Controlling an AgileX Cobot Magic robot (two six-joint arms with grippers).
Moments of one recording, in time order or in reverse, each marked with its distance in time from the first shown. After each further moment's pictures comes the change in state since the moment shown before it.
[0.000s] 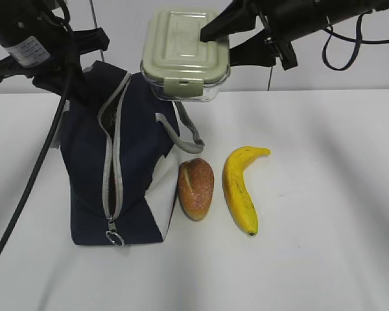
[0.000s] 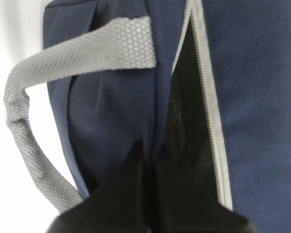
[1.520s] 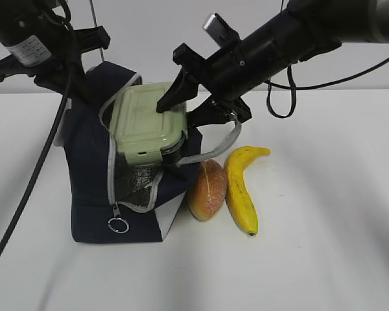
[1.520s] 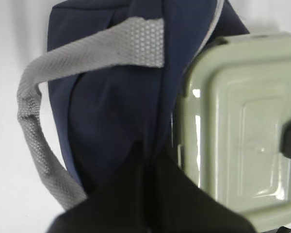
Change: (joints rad) left arm 0.000 0.000 0.000 -0.007 -0.015 0.003; right arm 0.196 0.135 -0.004 -0.177 -0.137 0.178
